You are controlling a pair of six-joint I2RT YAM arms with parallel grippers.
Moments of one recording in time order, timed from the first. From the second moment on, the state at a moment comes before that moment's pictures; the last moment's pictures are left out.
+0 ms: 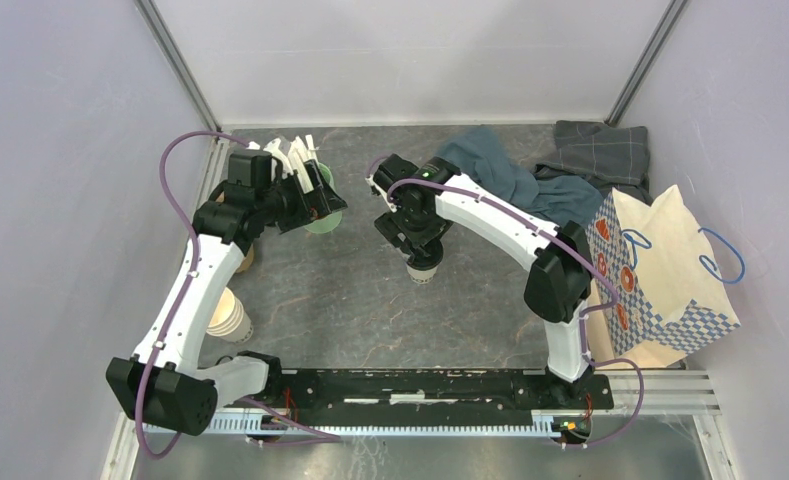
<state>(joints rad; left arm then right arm) -0.21 1.17 1.21 -0.73 0.29 -0.54 0.83 1.98 1.89 -1.22 0.11 0.11</state>
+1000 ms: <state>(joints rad) -0.43 1.28 1.08 -0.56 0.53 -0.77 0.41 1.34 1.14 -0.80 -0.38 0.15</state>
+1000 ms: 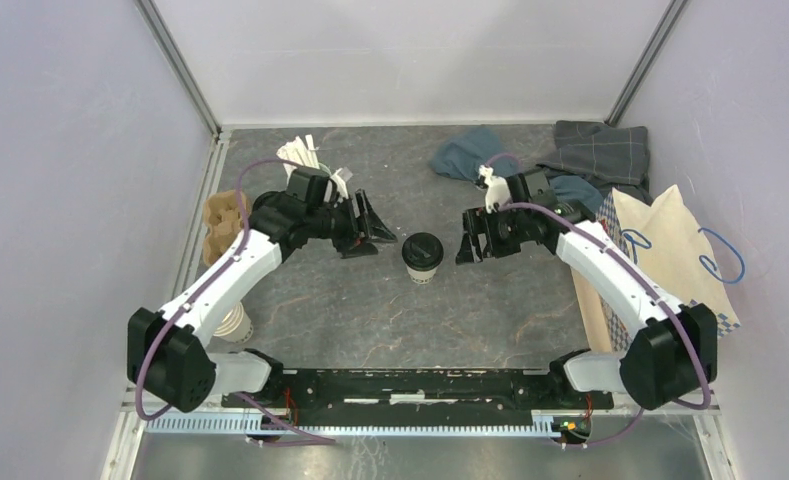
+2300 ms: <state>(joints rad) -0.46 1.59 0.99 -0.25 0.61 -0.96 0.25 1.61 0.85 0.00 -0.97 0.44</state>
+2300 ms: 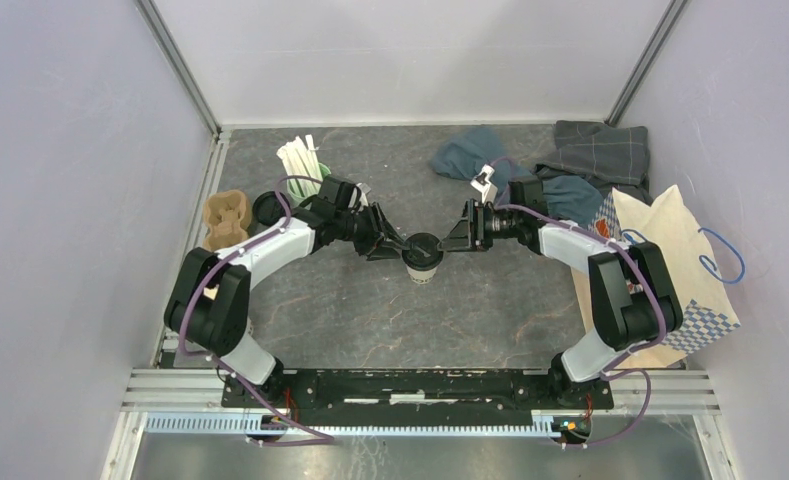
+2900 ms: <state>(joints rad) -0.46 1.59 0.96 -0.21 0.62 -0.93 0.24 1.65 0.78 0.19 -1.02 0.49</state>
